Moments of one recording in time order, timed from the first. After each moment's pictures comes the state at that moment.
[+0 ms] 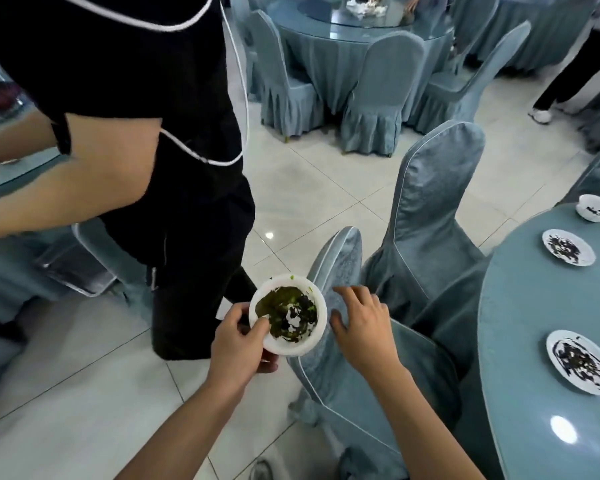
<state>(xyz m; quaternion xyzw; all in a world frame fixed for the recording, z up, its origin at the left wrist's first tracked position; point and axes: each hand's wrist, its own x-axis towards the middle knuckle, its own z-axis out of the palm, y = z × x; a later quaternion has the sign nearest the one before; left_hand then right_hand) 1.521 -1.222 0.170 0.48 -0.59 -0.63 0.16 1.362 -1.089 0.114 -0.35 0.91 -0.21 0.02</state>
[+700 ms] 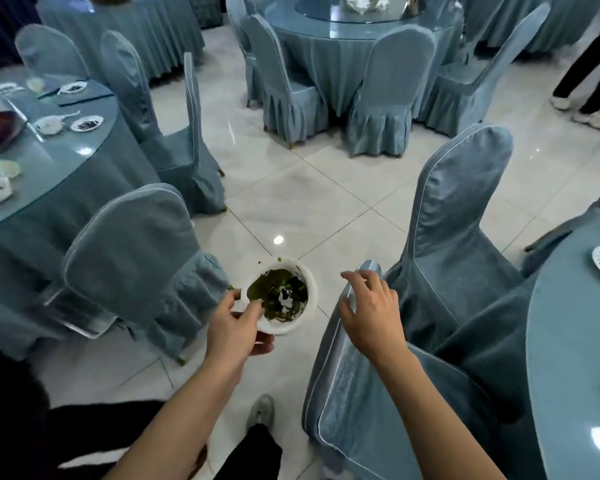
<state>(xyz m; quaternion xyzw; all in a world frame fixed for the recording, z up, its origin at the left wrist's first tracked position) 1.417 -1.344 0.162 0.51 -0.55 -0.63 0.18 1.260 -1.193 0.109 -0.31 0.92 -0.25 0.00</state>
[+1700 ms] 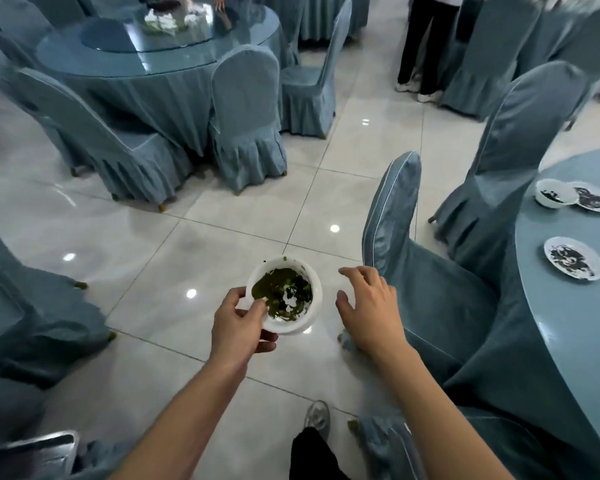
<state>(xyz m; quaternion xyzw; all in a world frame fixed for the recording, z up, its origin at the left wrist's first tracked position) 0.990 -1.583 0.161 0.32 -0.69 -0.65 -0.02 0.938 -1.374 0.117 -0.05 0.97 -0.25 -0.02</state>
